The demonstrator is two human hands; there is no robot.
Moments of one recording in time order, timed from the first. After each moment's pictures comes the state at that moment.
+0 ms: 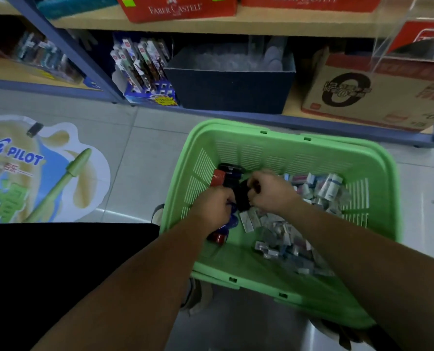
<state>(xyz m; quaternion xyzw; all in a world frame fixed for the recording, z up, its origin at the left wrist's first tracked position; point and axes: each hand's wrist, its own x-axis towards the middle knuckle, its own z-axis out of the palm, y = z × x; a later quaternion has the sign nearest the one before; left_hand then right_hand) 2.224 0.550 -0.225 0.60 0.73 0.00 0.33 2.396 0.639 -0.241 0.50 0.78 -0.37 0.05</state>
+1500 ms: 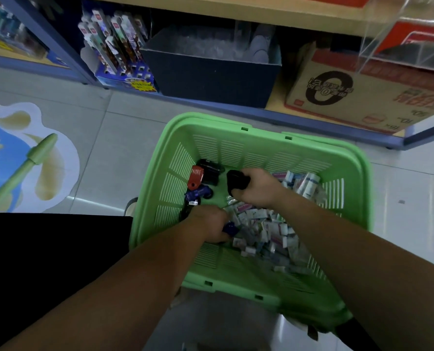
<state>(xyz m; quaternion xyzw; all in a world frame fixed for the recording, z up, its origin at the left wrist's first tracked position) 2.265 0.550 -0.259 0.70 0.57 -0.25 0.36 2.412 0.655 -0.233 0.49 0.68 -0.55 0.06</state>
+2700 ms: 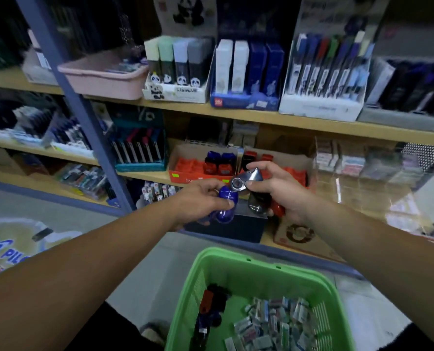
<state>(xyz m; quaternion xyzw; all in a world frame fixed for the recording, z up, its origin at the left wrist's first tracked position) 2.159 0.659 0.089 0.51 0.63 0.31 0.49 2.363 0.732 0.103 0.47 0.58 -0.61 -0.27</state>
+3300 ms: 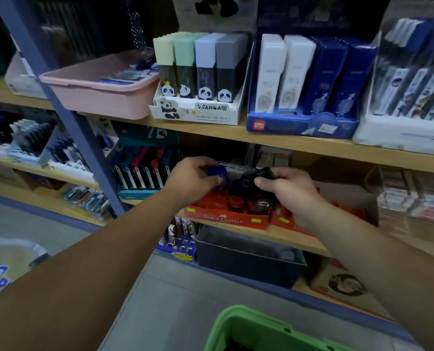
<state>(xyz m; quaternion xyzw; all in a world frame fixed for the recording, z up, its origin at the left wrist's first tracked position) 2.038 0.815 0.058 0.54 0.73 0.36 0.20 2.263 0.853 0.075 0.51 0.57 -0.54 -0.34</state>
